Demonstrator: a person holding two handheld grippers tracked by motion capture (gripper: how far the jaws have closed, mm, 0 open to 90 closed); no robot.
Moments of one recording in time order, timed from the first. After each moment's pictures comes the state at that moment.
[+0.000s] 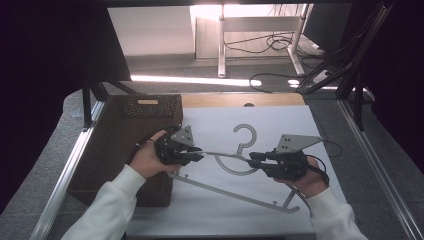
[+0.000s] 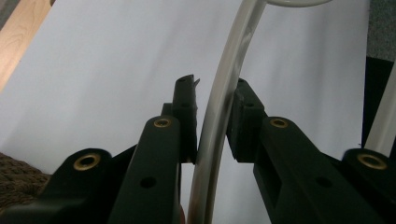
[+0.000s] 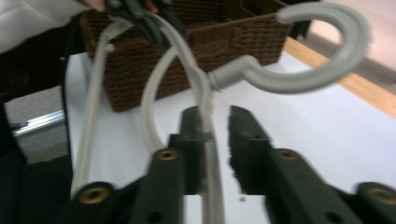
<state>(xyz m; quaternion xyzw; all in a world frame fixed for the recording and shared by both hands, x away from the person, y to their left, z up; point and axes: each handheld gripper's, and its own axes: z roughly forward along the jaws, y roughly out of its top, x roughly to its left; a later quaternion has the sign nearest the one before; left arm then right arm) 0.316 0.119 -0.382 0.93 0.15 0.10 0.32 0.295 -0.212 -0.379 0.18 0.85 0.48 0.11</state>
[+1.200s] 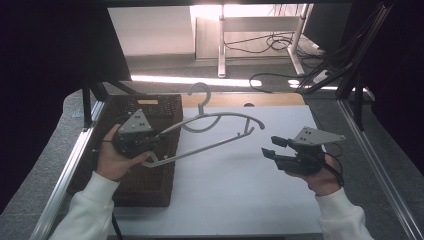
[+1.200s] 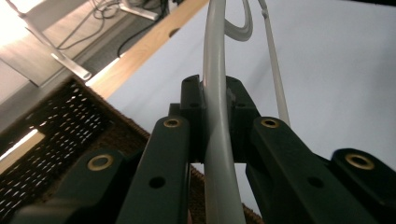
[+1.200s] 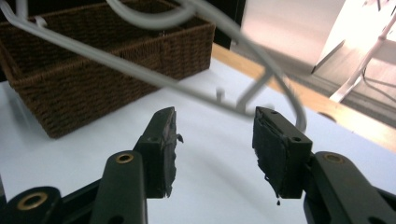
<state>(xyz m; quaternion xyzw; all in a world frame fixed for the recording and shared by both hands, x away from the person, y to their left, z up) 0.285 0.203 -0.344 0.84 0.28 0.22 0.40 0.293 -0.237 -0.363 0.27 0.81 0.48 0.20</state>
